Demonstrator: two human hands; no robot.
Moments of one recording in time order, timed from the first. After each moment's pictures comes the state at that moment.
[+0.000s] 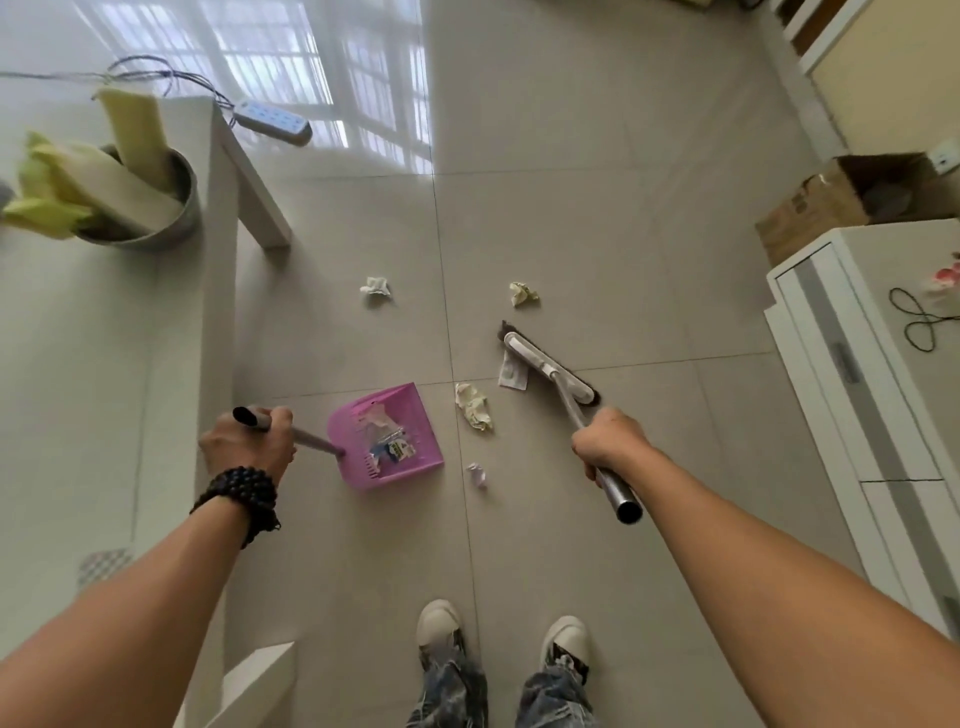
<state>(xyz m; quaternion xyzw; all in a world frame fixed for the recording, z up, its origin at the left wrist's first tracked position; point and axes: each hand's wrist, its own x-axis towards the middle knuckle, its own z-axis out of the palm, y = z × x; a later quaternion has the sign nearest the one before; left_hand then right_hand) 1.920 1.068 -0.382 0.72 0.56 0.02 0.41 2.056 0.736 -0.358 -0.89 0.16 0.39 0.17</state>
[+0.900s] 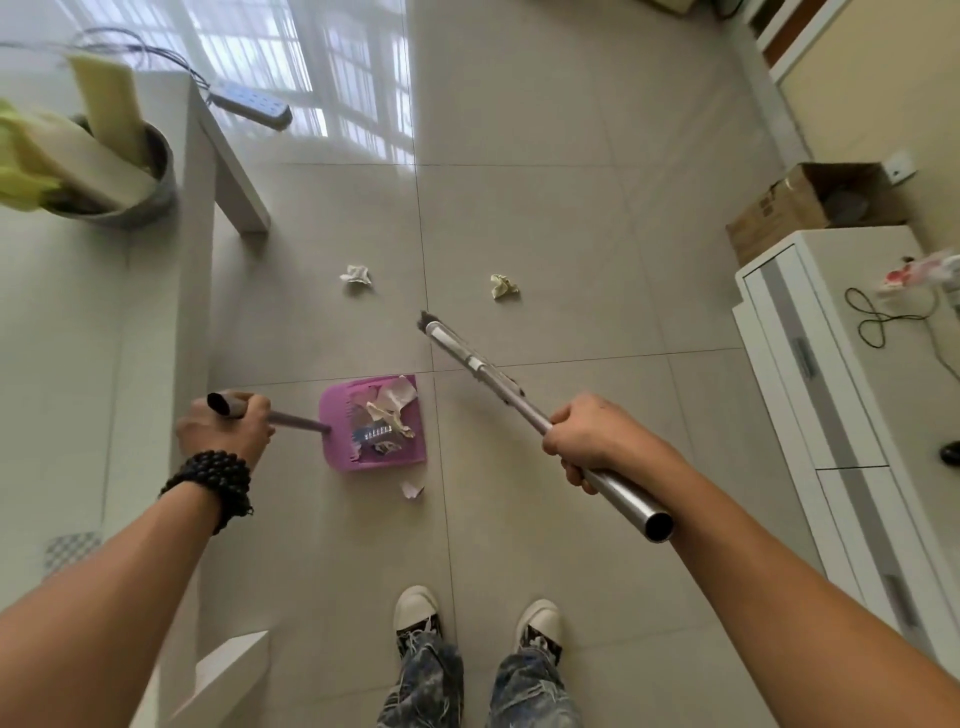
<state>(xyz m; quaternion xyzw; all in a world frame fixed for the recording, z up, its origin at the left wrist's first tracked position) 1.901 1.074 -0.391 0.71 0.54 0.02 0.45 2.026 0.739 -0.300 -0.87 0.08 0.44 0.20</state>
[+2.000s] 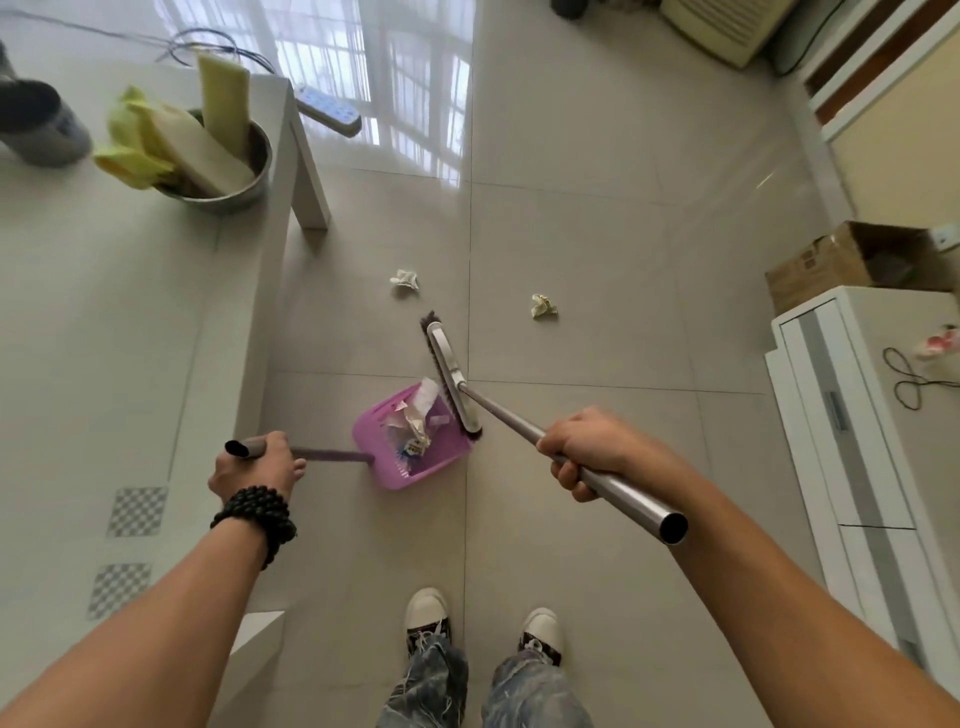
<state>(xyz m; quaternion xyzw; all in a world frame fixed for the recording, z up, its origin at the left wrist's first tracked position) 1.832 1.086 -0.399 0.50 0.69 0.10 0.51 1.993 0.808 -0.275 -0.76 0.18 0.50 0.38</state>
